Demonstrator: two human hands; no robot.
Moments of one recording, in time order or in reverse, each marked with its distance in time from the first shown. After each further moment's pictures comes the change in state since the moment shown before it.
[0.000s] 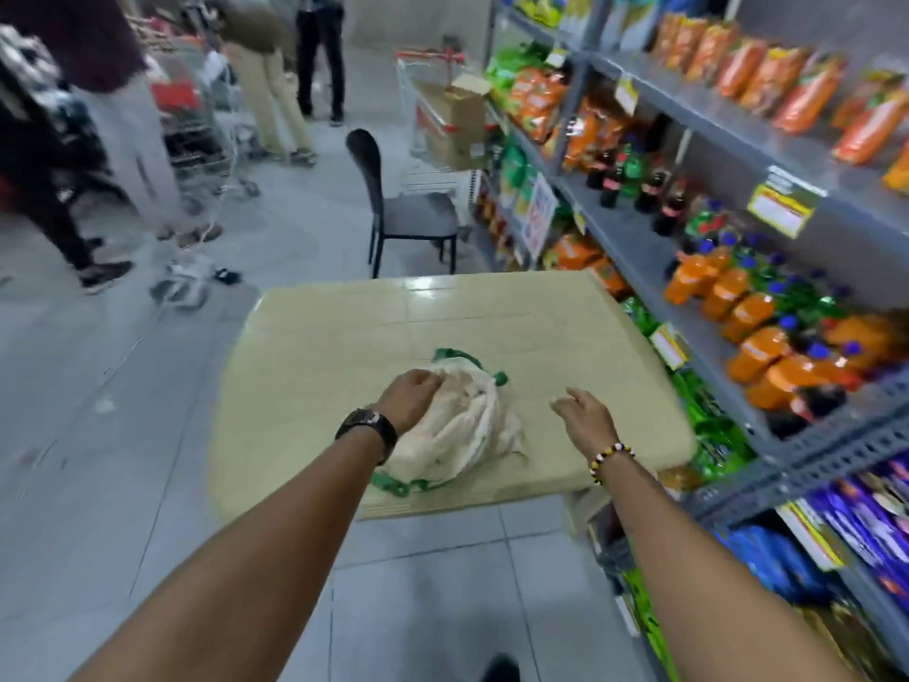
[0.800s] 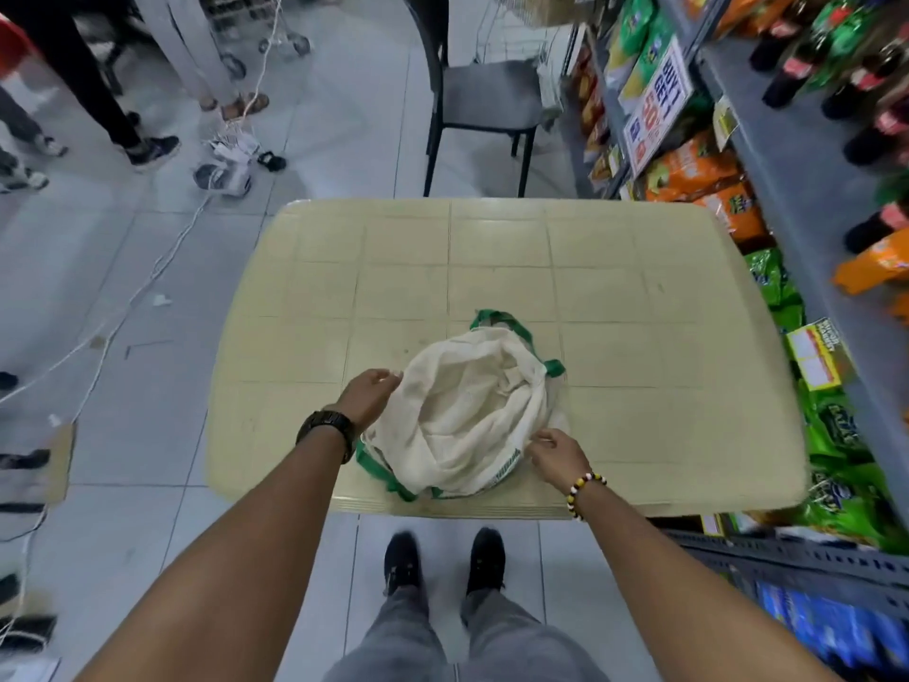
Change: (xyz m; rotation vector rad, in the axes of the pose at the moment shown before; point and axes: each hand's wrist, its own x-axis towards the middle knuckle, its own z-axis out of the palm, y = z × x) left_hand 0.146 -0.133 -0.025 -0.216 0.117 -0.495; right_hand 0.154 0.100 0.134 -0.109 -0.429 0.355
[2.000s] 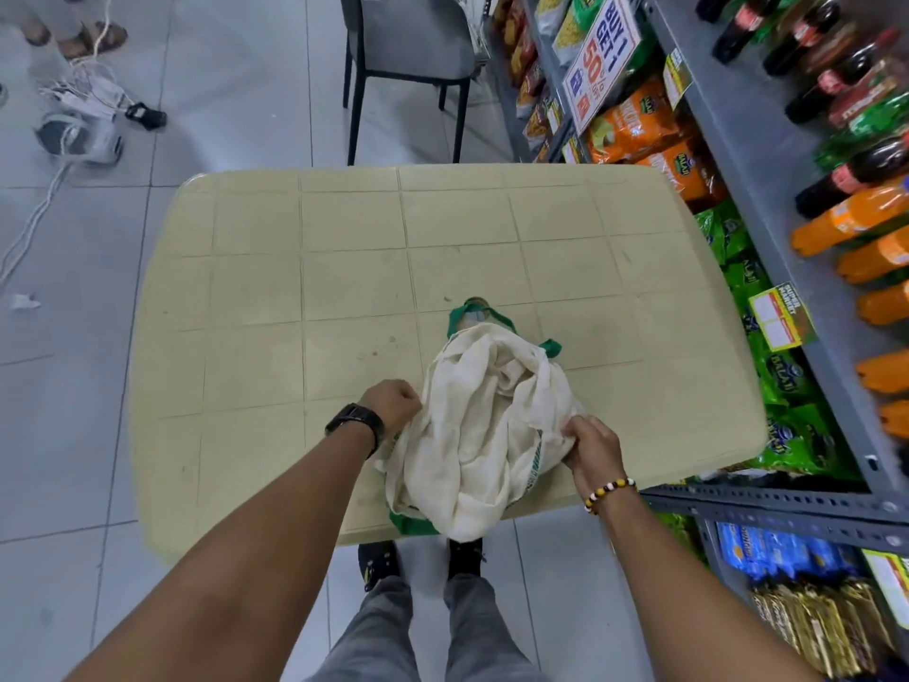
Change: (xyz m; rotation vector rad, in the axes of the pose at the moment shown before) left_hand 0.084 -0.003 0.045 0.449 -0.242 0.097; right_hand -0.021 -0.020 -0.008 0.833 0.370 0.046
